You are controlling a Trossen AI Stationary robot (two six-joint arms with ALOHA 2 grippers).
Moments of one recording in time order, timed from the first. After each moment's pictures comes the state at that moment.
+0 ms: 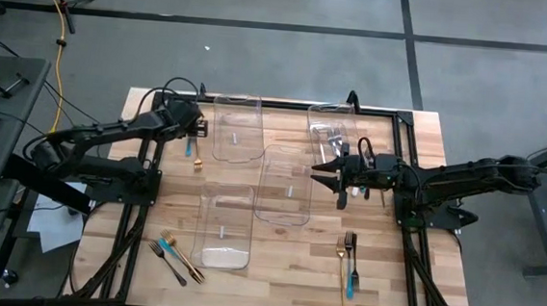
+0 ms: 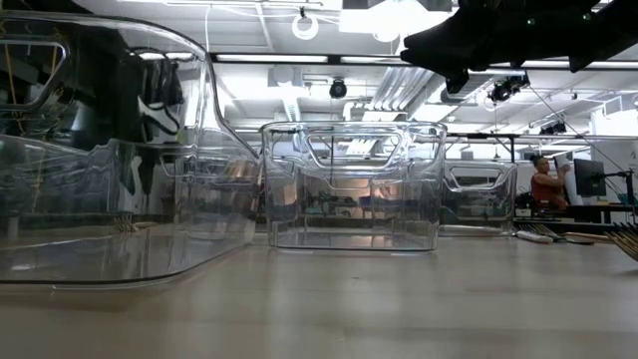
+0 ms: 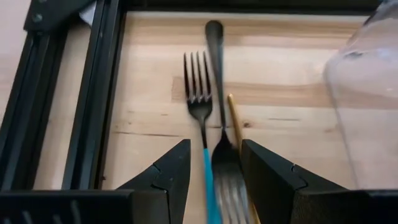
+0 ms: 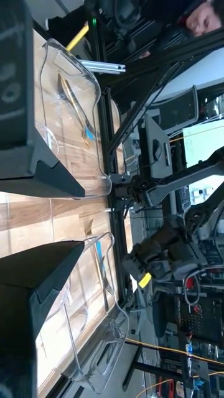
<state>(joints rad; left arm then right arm) 0.77 1.14 0.52 -0.48 -0.45 -0.73 -0.01 1.03 0.41 0.58 0.03 0.08</state>
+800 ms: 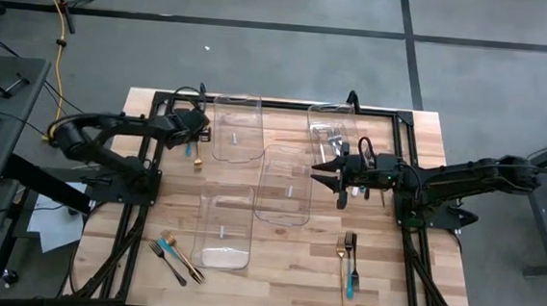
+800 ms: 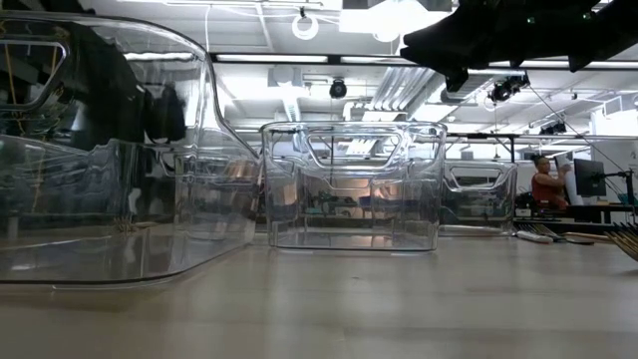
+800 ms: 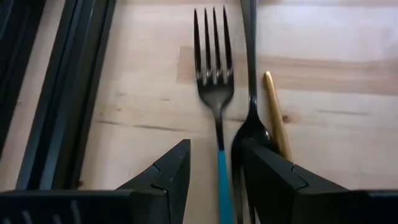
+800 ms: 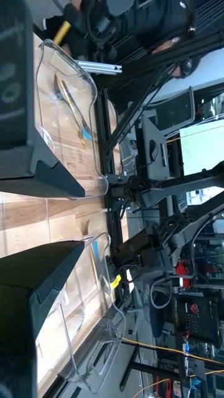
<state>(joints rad) 0.77 1.40 0.46 -0.28 -0.50 -0.79 -0.01 1.03 0.41 0.59 0.03 0.08</state>
